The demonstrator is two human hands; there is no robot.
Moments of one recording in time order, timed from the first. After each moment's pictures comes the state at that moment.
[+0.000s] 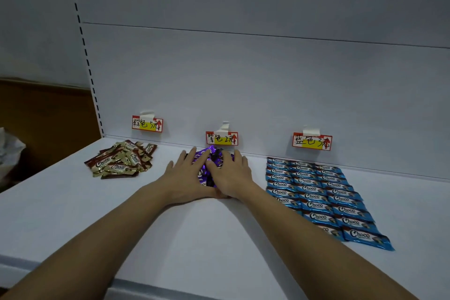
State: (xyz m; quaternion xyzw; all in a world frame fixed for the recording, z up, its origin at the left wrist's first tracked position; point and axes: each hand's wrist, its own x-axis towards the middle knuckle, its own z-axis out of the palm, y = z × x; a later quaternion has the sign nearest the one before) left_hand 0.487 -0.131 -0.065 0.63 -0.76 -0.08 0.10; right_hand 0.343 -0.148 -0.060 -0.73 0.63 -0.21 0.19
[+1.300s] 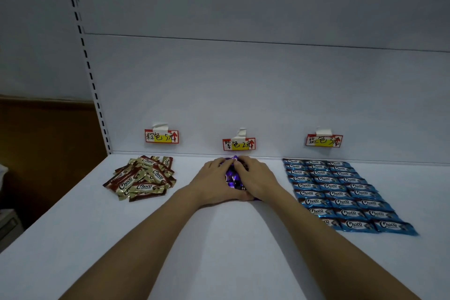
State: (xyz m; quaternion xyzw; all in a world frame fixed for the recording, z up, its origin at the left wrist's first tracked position) left_hand 0.504 -0.156 -0.060 0.51 -0.82 -0.18 0.19; right_hand 0.356 -0.152 -0.055 -0.70 0.63 -0.29 0.17
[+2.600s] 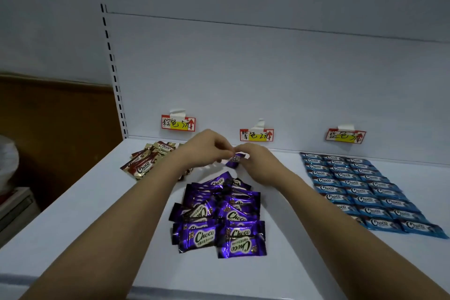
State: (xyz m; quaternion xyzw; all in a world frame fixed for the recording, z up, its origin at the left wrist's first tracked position) left_hand 0.562 -0.147 0.000 0.50 -0.78 -0.28 0.26; right_hand 0.388 -0.149 -0.027 -0.78 0.57 -0.22 0.14
